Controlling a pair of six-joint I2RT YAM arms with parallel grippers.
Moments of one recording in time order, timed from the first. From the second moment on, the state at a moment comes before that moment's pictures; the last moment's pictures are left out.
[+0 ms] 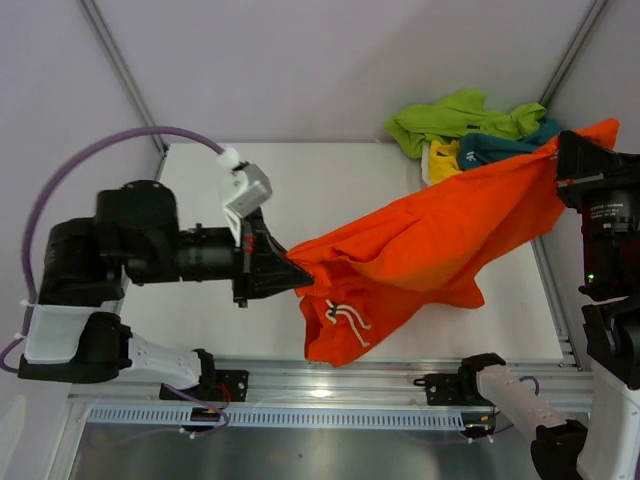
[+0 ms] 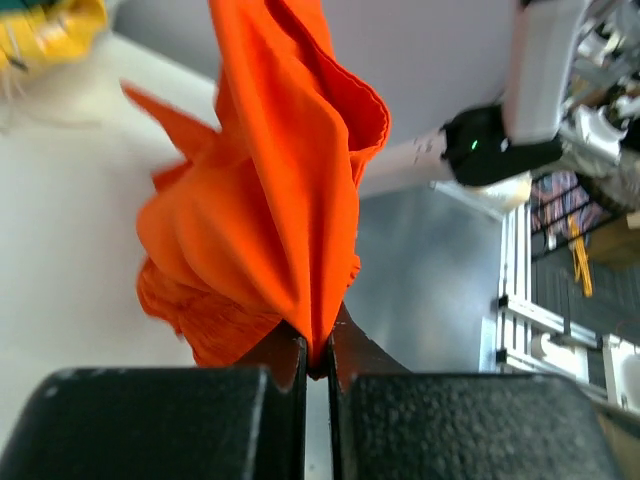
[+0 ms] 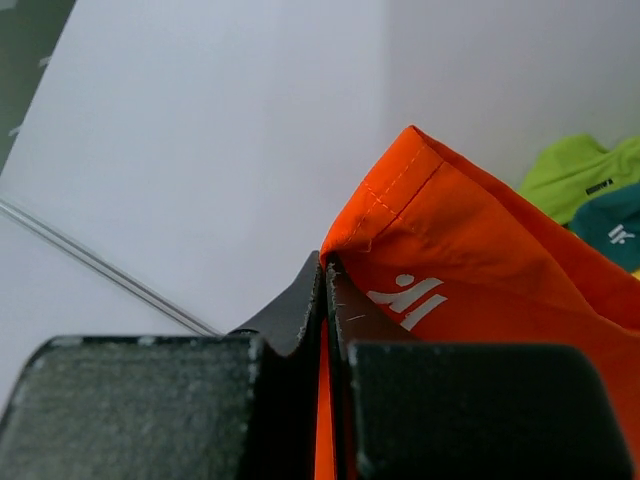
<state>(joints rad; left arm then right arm) -1.33 1.23 2.13 -1.17 0.05 -0.37 0.20 0.88 1.77 -0.61 0.31 0.73</state>
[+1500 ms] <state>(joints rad) -0.51 1.12 1.12 -0.70 0.30 -0.32 0.09 1.45 1.12 0.16 -0.25 1.05</state>
